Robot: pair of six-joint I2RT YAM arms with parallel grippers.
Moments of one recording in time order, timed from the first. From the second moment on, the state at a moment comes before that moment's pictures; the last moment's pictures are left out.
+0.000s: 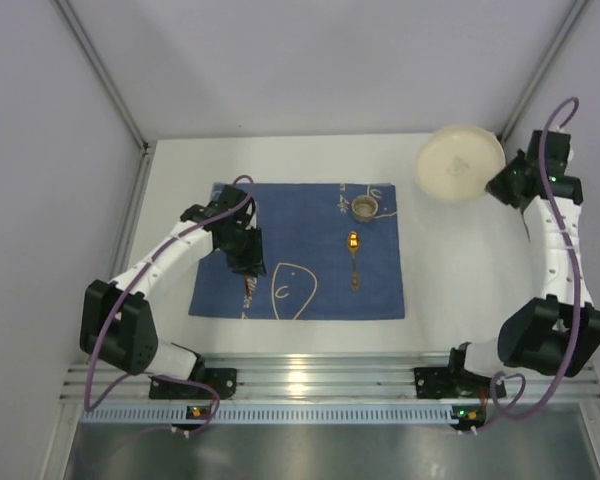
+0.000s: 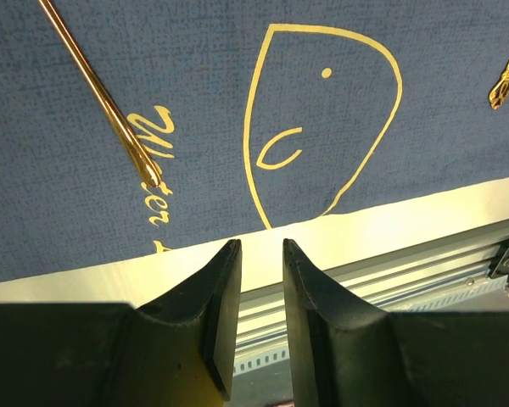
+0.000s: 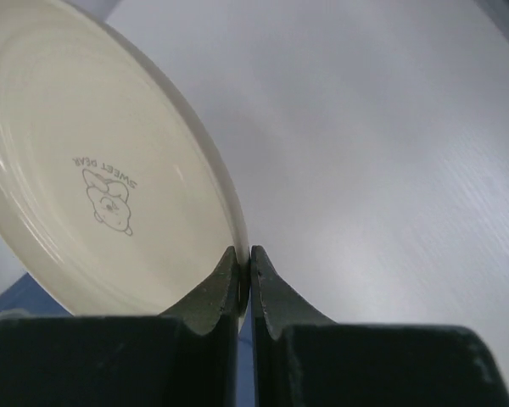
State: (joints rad) left arm -0.40 1.44 1.10 -0.89 0.21 -0.46; right arm -0.28 1.39 1.35 -0.75 -0.01 0.56
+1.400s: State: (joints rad) left arm -0.40 1.07 1.01 -0.96 -0.13 -0.53; right arm 0.69 1.94 1.47 -0.77 0.07 0.62
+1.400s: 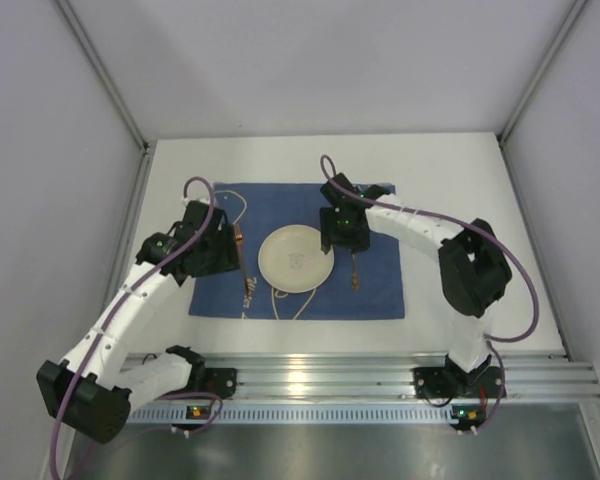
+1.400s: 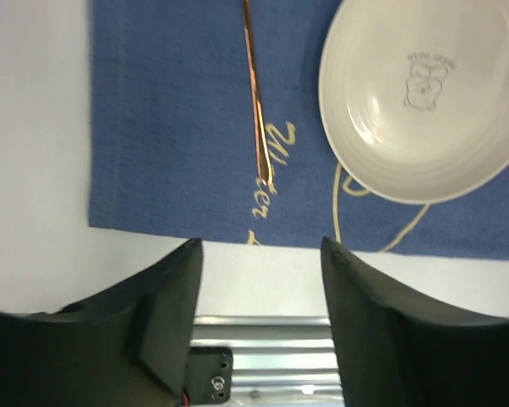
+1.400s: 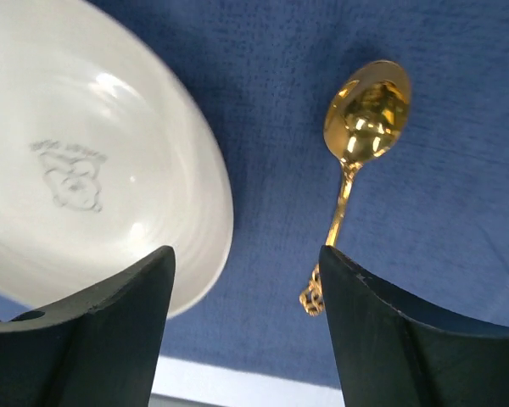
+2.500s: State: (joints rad) left arm -0.10 1.44 0.39 0.63 -0.24 -0.07; right arm 0.72 0.67 0.64 -0.33 0.27 0.44
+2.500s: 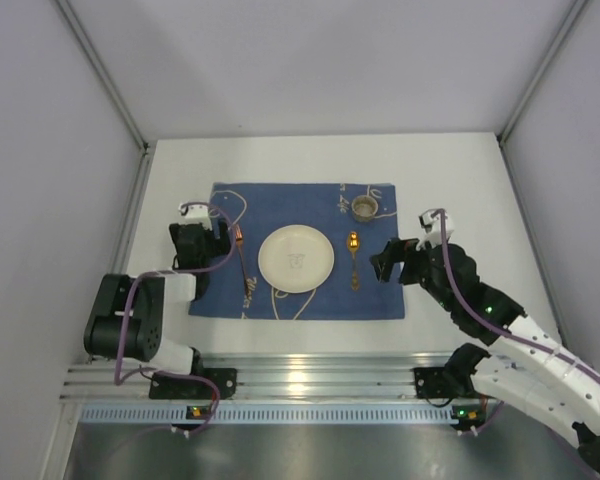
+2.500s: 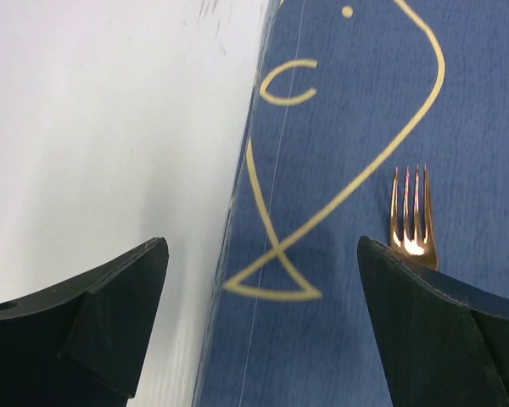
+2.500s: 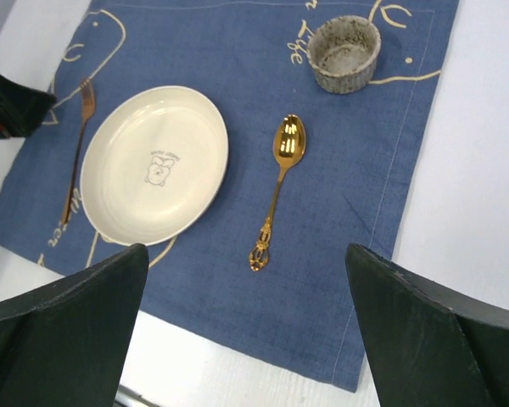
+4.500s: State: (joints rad) left arm -0.01 1.59 0.31 1.02 -0.07 -0.05; right arm -0.03 1.46 0.22 1.14 -0.13 -0.06
